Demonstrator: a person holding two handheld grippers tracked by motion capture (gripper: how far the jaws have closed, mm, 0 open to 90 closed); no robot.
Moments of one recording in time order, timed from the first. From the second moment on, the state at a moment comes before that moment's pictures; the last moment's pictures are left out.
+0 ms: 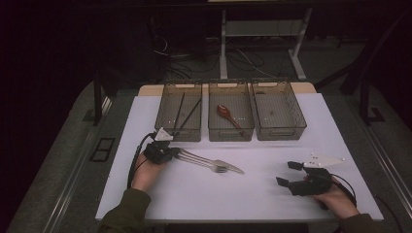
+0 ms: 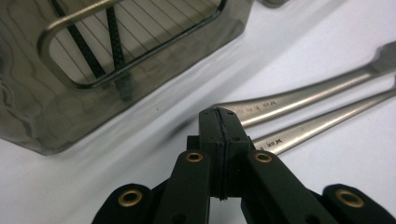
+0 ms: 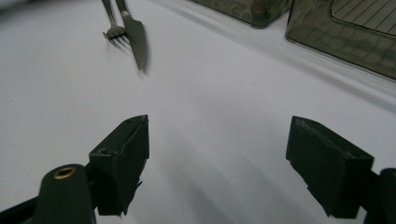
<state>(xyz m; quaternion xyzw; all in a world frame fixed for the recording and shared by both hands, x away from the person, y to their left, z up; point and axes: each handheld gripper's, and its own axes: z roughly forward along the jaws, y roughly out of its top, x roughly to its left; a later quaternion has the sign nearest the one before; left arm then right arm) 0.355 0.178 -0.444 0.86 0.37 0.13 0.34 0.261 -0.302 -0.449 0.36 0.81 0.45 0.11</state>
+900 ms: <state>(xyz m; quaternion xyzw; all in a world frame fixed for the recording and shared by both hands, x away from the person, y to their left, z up) 0.309 0.187 -0.439 0.88 0.33 0.09 0.32 0.260 -0.302 -0.449 0.36 0.81 0.45 0.11</state>
